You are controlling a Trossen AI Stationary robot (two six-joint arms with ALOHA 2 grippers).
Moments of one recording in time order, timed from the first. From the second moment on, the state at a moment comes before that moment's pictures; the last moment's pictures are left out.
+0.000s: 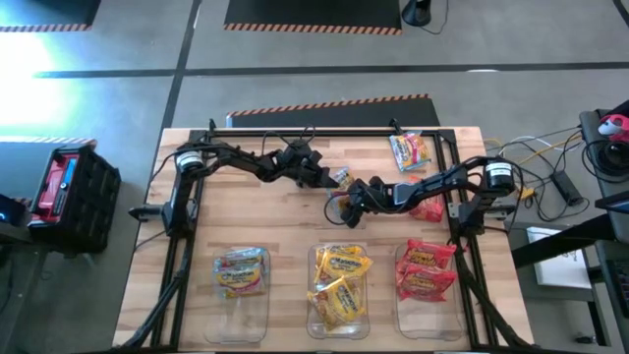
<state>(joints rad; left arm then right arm) 0.43 2.07 1.04 0.51 0.52 -1.00 -0.13 1.80 0.73 0.04 0.29 0.50</state>
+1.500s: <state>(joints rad) 0.52 1.92 1.05 0.34 0.72 -0.86 -0.14 1.39 0.75 -0.35 -0.06 0.38</state>
